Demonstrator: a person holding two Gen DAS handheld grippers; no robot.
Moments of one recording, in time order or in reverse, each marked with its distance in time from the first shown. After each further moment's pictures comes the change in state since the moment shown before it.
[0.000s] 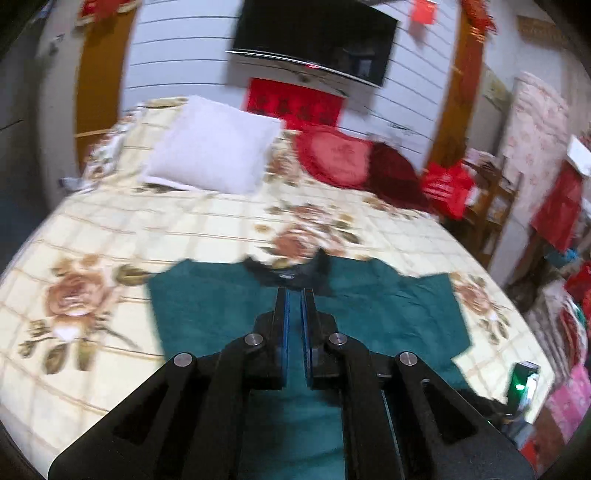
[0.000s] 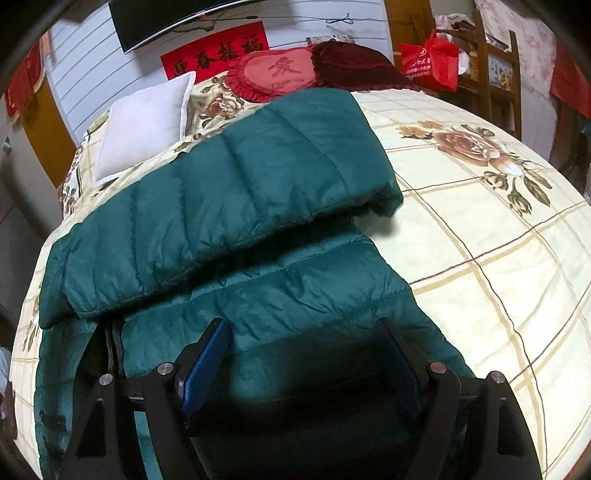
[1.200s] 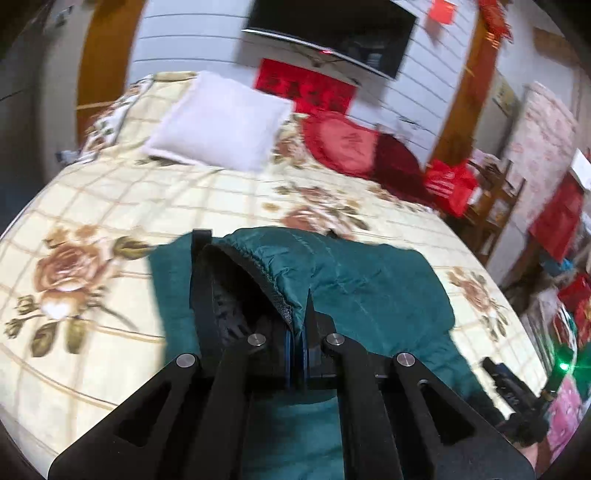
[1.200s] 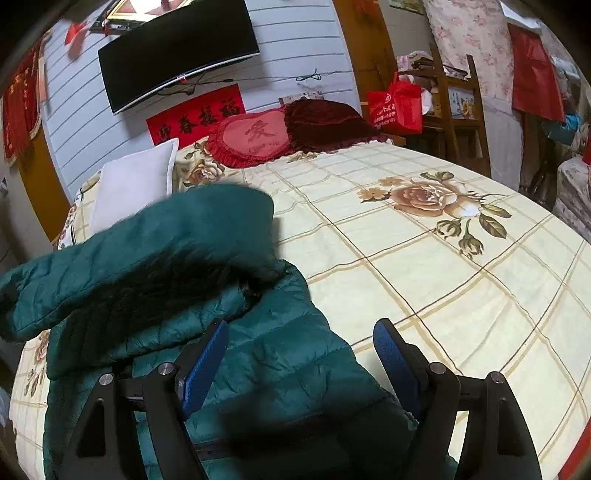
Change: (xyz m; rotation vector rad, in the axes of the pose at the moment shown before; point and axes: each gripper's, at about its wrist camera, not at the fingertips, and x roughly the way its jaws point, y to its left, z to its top) left arm 0.022 0.035 -0.019 -0.055 0.064 -0.041; right arm -0.052 -0.019 0.010 0.079 -0.240 -0.044
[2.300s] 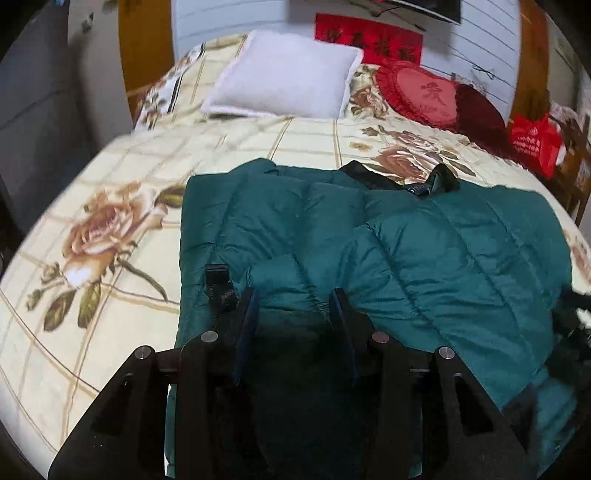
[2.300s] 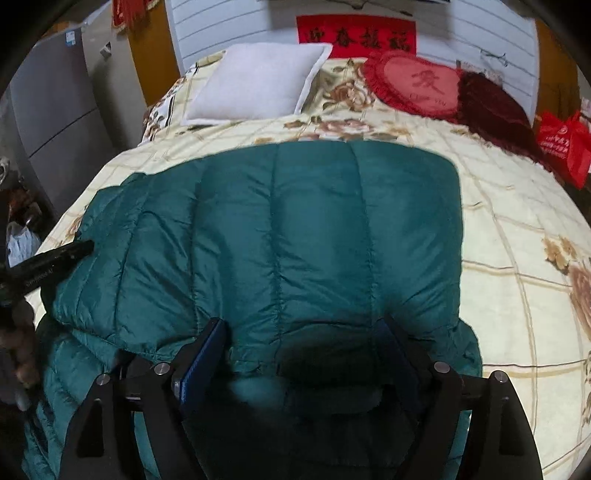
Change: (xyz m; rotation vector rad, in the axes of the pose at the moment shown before) left arm 0.101 0.011 -0.061 0.061 0.073 0.350; right arm 0.134 0.088 0.029 -0.496 0.303 0.360
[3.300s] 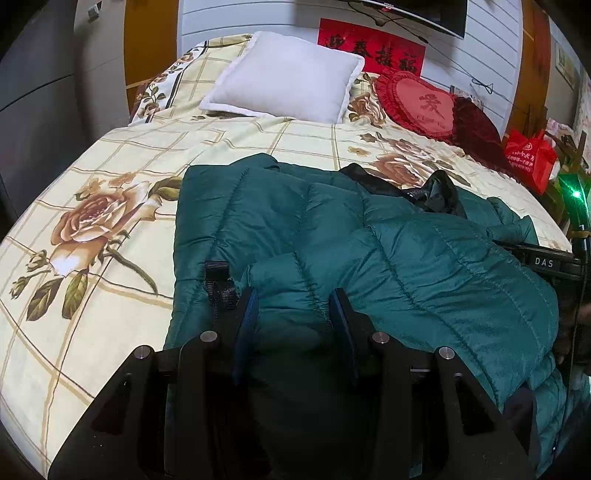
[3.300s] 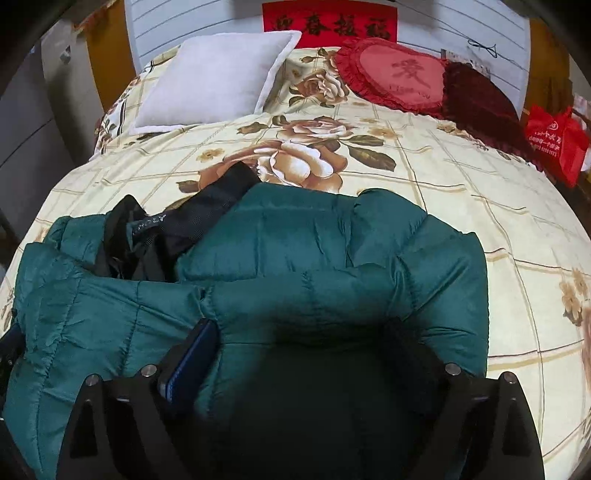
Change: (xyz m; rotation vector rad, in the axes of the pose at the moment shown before) left arm 0.006 0.007 -0.002 -0.058 -0.005 -0.050; right arm 0.085 -0.019 0.077 0.065 0.016 -0.126
